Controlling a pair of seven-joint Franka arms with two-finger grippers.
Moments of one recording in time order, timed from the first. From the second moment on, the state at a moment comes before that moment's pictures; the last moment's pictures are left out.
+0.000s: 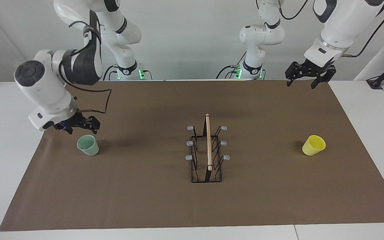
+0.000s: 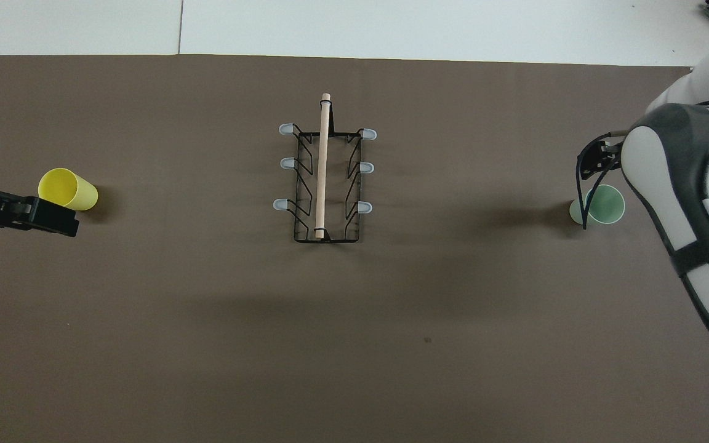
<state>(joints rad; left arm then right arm) -0.10 -0.05 0.01 -1.62 -0.02 1.50 0.10 0.02 0.41 -0.07 -1.47 -0.05 1.75 -0.08</state>
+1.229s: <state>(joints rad) 0.09 0.25 0.02 -1.46 -0.07 1.66 0.03 0.14 0.58 0.09 -1.67 -0.87 1.69 -0.71</state>
